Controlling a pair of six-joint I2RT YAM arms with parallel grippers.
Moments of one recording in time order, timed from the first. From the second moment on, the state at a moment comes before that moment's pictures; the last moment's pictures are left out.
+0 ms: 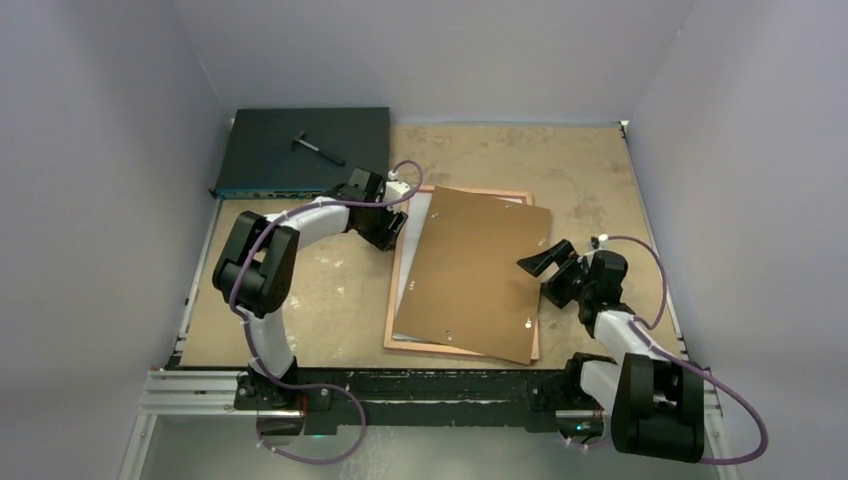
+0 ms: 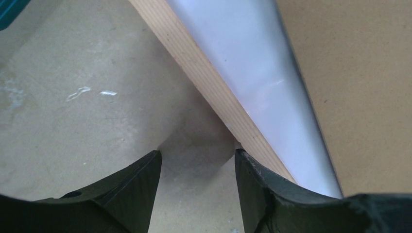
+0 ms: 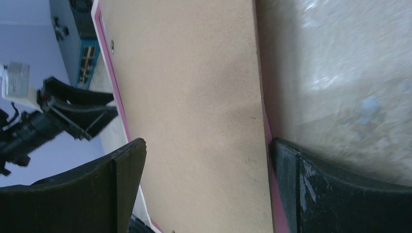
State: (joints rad) left arm -0.42 1.87 1.17 -0.32 0.24 0.19; right arm -0.18 1.06 0.22 0.17 -0.57 0.83
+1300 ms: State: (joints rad) left arm -0.37 1.87 1.17 -0.36 0.23 0.22; right arm -0.14 1.31 0.43 0.13 -0.58 0.69
